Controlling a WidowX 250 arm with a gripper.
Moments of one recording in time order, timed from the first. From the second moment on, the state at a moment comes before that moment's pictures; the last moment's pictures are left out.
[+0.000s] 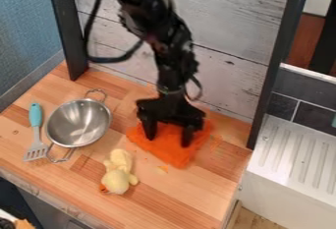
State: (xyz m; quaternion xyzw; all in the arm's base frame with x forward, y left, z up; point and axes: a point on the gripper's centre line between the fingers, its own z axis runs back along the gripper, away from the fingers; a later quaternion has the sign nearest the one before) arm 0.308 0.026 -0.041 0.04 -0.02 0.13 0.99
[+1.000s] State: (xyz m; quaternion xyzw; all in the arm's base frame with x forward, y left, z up) arm 0.308 0.137 -0.039 0.03 0.00 0.35 0.94
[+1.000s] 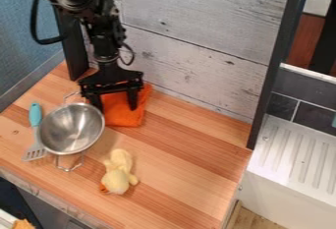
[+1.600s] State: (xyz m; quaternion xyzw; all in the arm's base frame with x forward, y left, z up) arm 0.290 0.182 -0.037 0.00 0.00 0.44 0.90
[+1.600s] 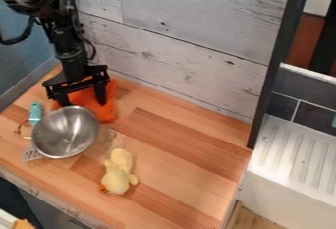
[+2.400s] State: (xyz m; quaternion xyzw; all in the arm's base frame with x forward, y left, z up) arm 0.295 0.171 0.031 -0.02 -0.06 0.42 0.91
